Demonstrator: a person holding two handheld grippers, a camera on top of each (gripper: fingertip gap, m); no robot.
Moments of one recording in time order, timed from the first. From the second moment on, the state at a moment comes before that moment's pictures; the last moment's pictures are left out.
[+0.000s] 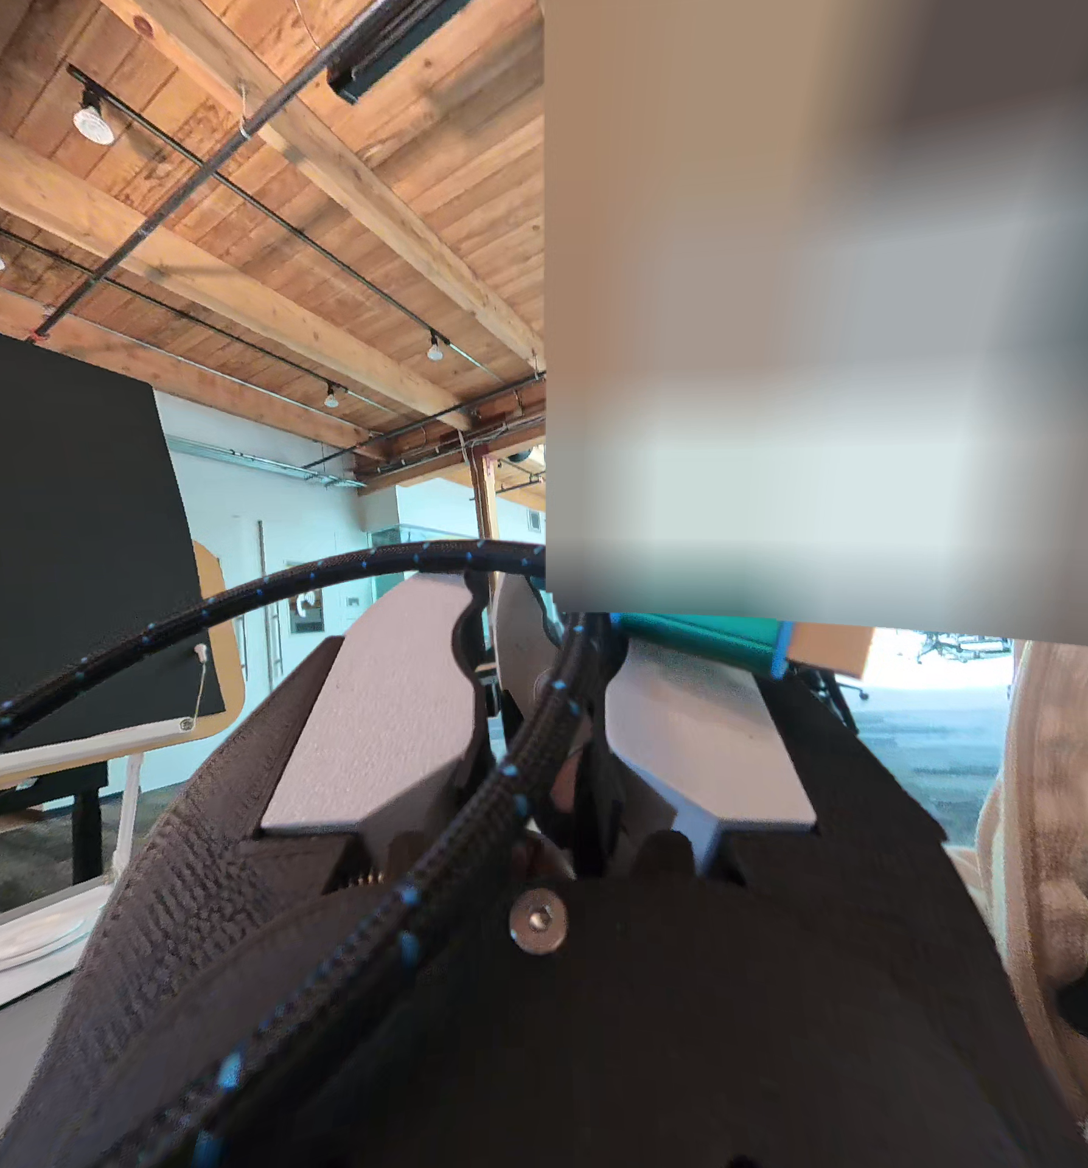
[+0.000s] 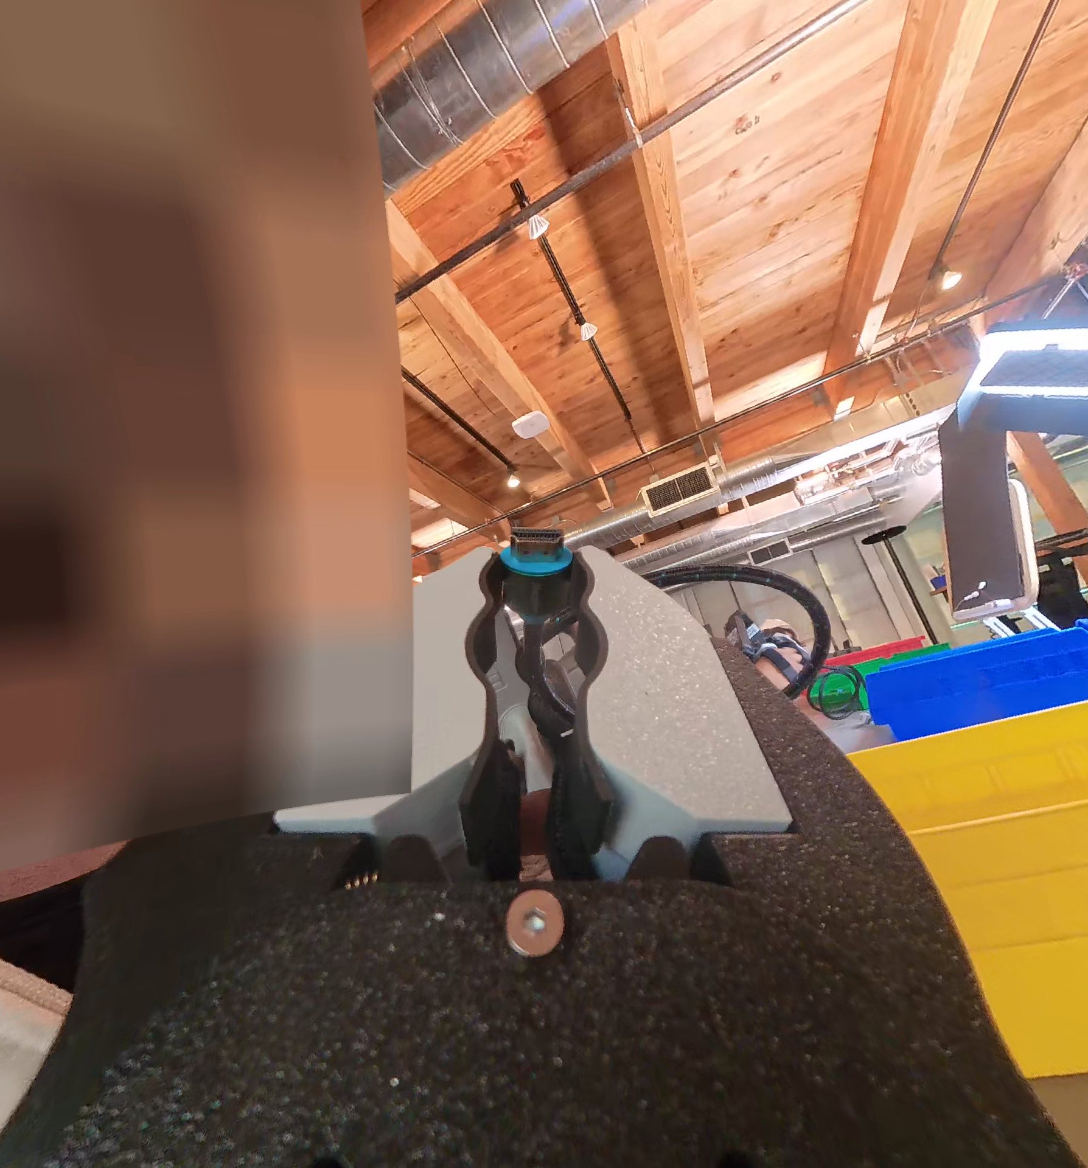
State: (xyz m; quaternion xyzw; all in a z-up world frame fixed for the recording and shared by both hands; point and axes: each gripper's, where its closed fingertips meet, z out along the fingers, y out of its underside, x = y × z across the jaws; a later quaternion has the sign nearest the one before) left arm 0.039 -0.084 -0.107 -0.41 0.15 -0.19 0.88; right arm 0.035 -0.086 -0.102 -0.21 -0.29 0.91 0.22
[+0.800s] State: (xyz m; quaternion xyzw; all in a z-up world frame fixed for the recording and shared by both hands) left arm 0.060 -0.082 -0.122 -0.48 0.19 -0.24 0.82; right arm 0.051 -0.089 -0.109 -0.16 -0.35 0.88 0.28
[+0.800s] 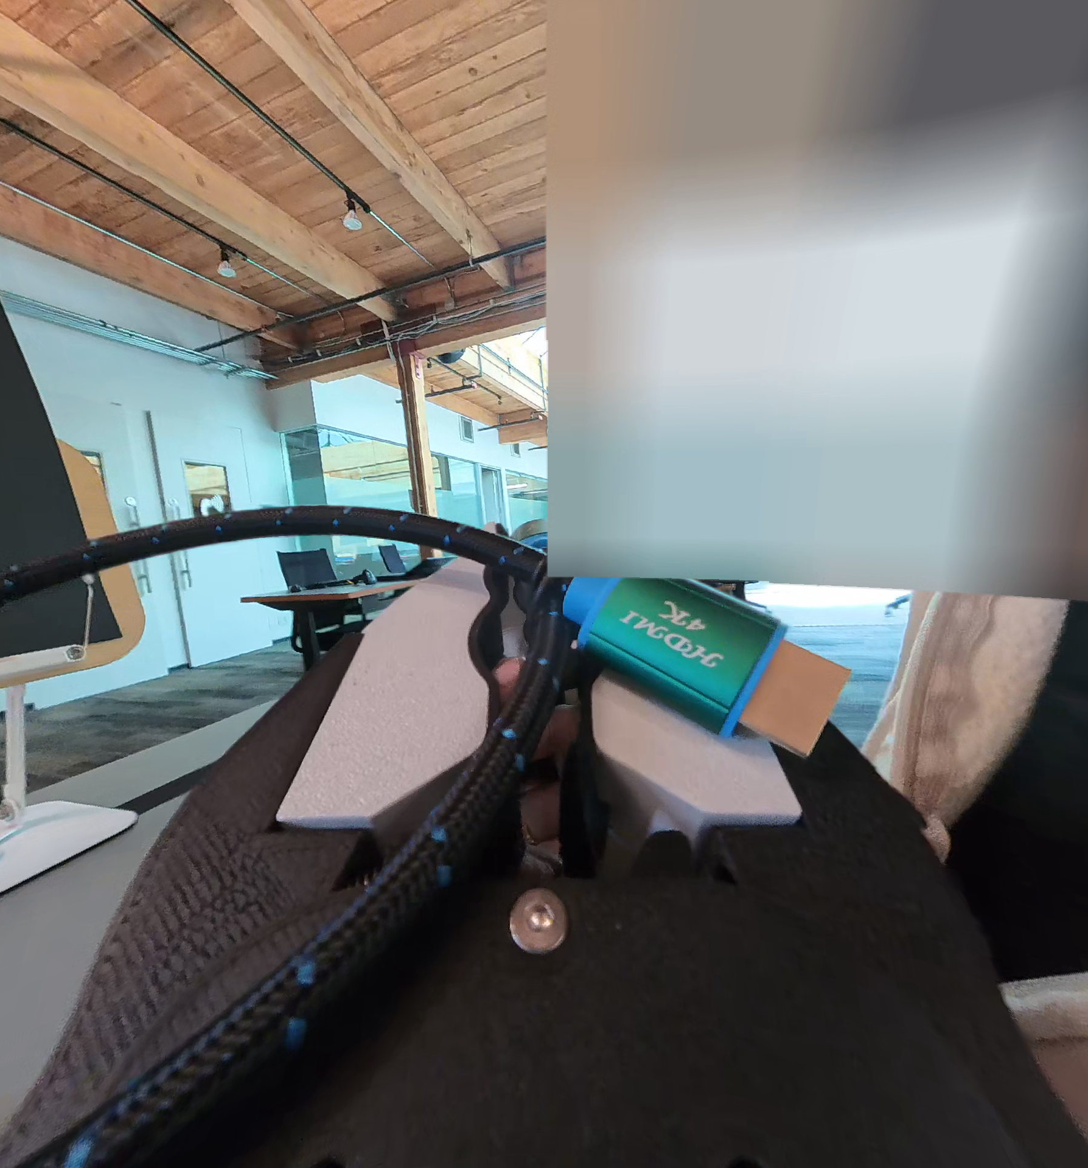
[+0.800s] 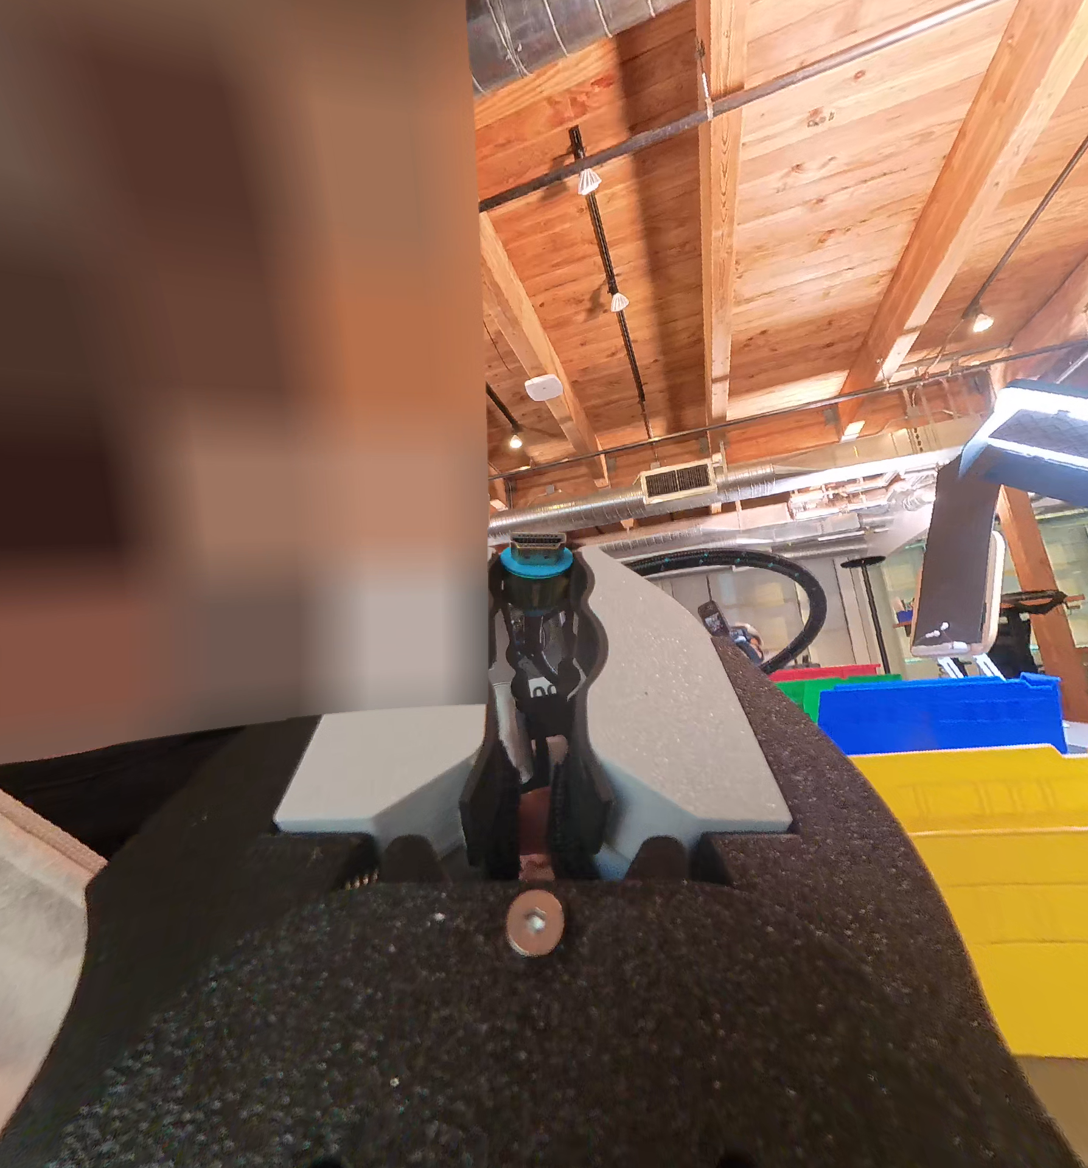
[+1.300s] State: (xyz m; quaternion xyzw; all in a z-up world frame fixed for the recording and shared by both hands) left arm 0.021 -0.070 -0.172 -0.58 0.19 -0.13 0.78; right arm 0.084 0.072 -0.255 -0.50 -0.74 0.31 0.33
